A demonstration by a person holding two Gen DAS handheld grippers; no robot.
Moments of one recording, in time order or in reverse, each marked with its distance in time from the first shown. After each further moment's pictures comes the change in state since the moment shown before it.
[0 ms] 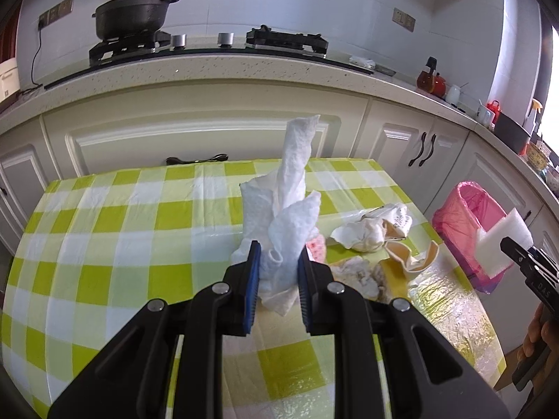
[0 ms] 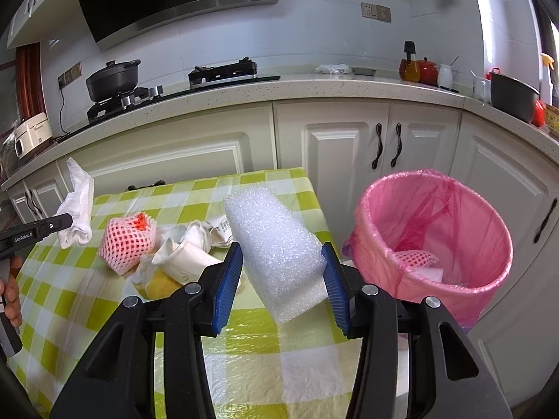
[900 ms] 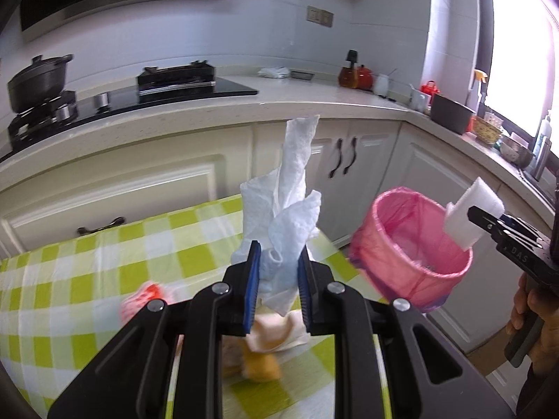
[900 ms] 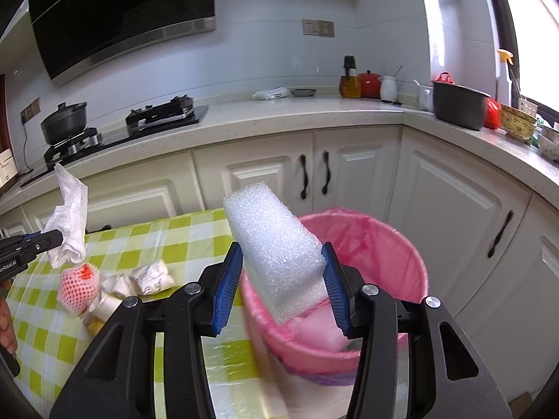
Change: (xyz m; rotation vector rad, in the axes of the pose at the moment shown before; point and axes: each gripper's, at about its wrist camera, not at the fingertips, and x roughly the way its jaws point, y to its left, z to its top) left arm 0.017 -0.162 0.060 0.193 -0.047 -0.196; right arm -0.022 -0.112 0.053 0.083 -0.066 -0.148
